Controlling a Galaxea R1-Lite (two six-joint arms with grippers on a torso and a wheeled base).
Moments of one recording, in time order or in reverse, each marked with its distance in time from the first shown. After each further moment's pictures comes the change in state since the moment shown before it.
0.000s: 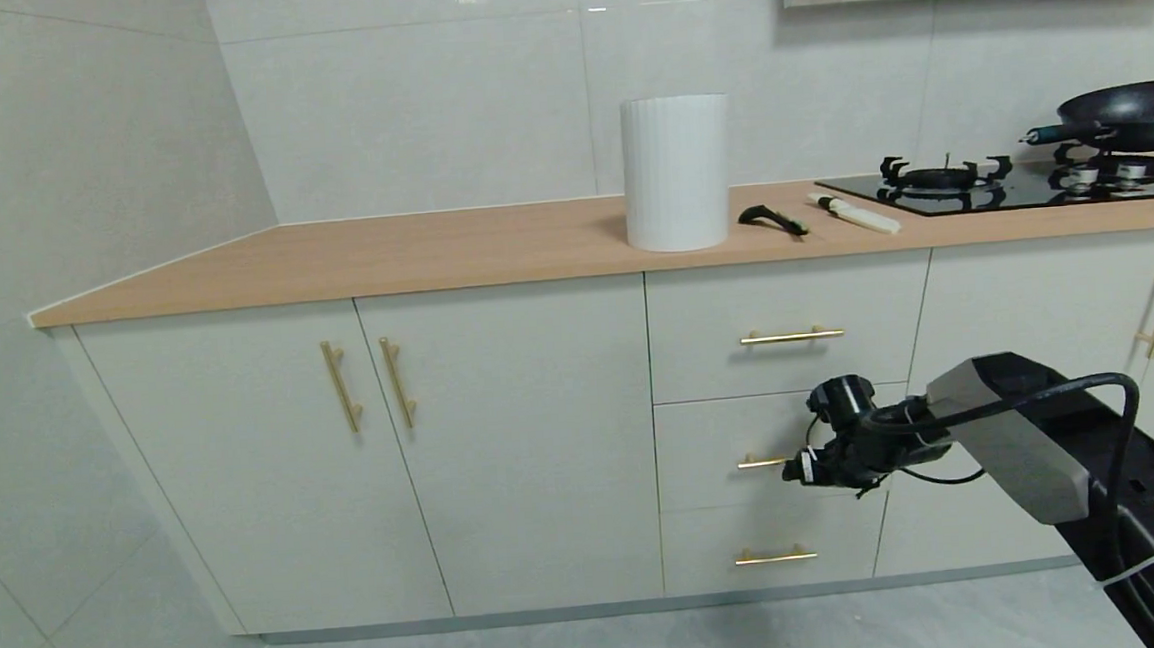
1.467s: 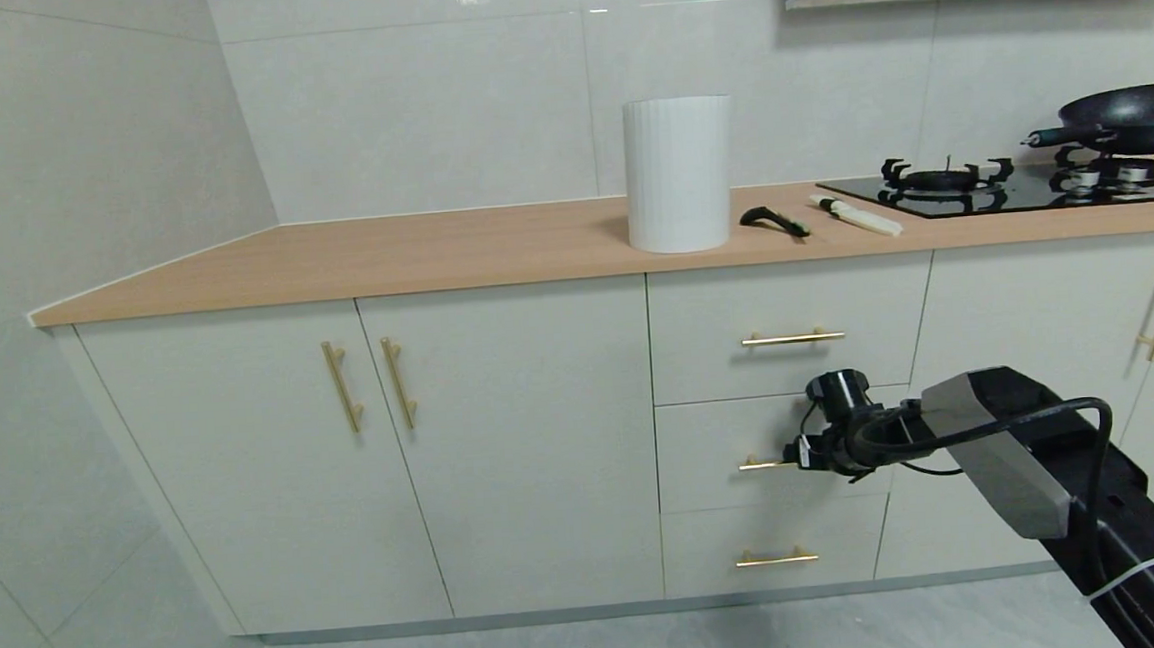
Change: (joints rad) left arm 0.000 0.000 0.000 0.001 0.001 0.000; right arm -0.004 0.117 -0.172 0.044 -0.107 -0.009
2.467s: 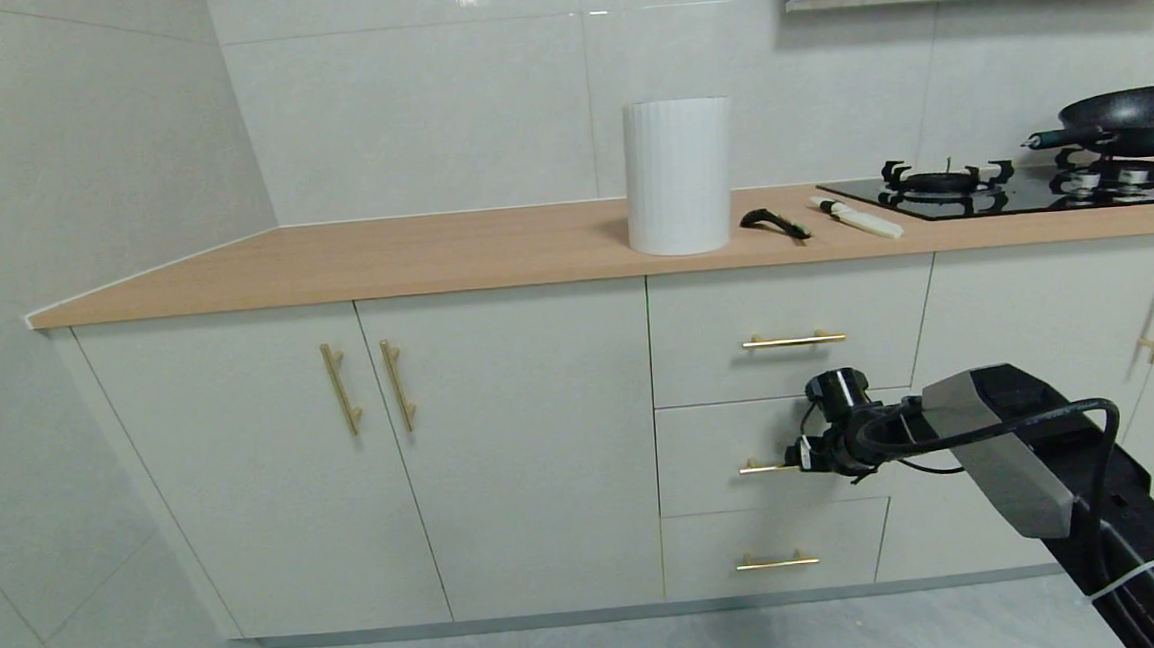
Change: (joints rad) left arm 0.000 0.000 0.000 0.000 0.000 0.000; right arm 0.001 0.024 -0.002 0.037 -0.008 -0.006
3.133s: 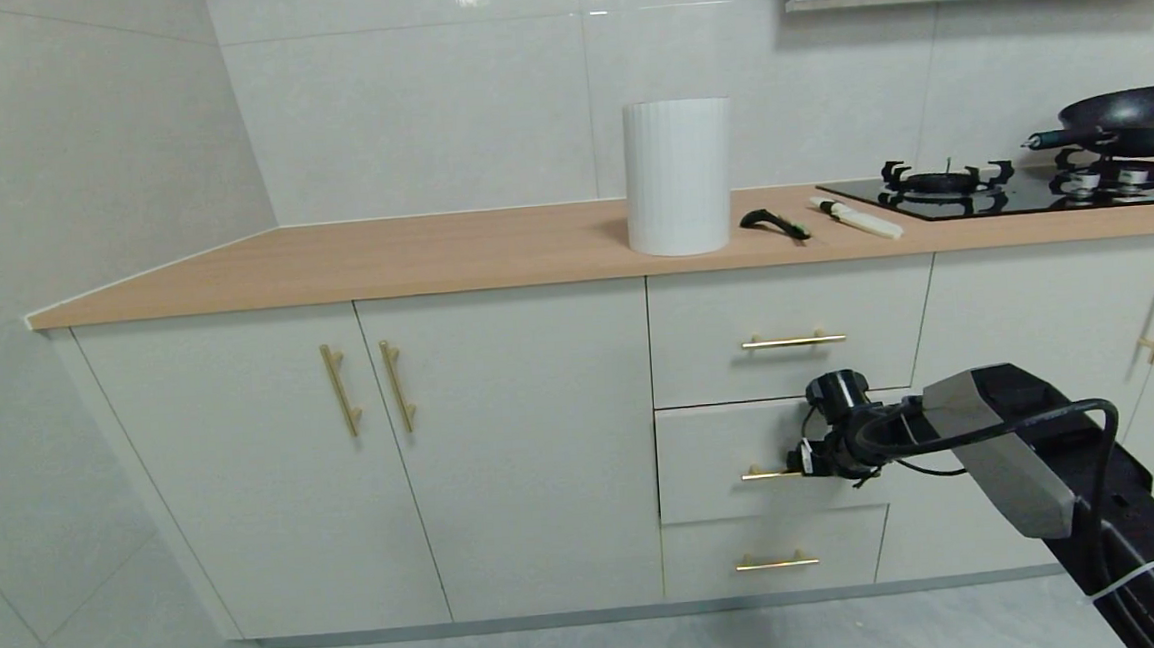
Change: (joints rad) left arm 0.000 0.000 0.000 0.000 0.000 0.000; right arm -0.001 0.004 0.002 0.033 0.002 -0.013
